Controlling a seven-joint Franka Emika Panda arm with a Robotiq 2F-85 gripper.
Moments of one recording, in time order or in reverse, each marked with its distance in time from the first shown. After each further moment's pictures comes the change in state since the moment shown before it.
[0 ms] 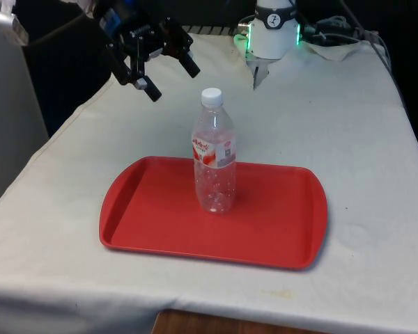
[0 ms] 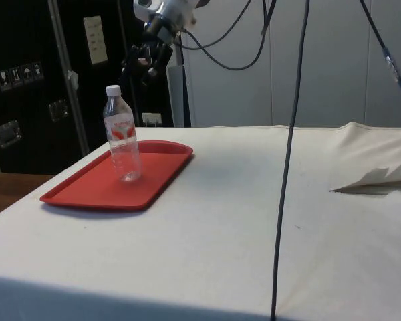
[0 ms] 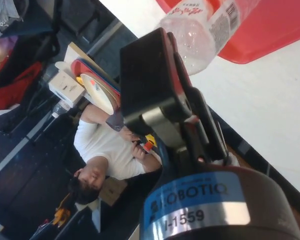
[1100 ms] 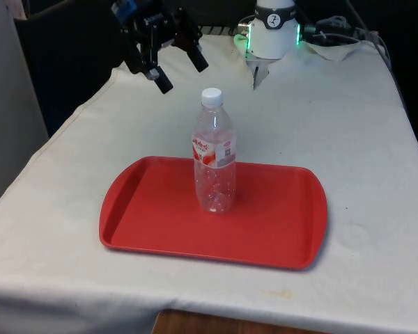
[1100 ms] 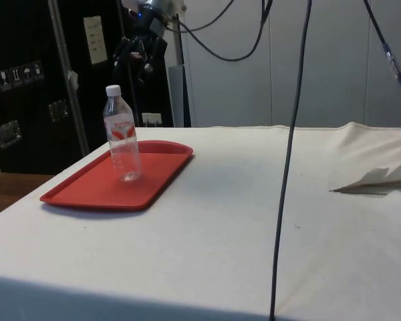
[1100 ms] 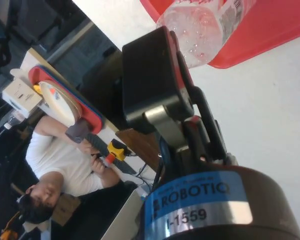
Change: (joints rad) arm 0.065 -0.047 -0.003 -0.001 -0.134 0.067 0.021
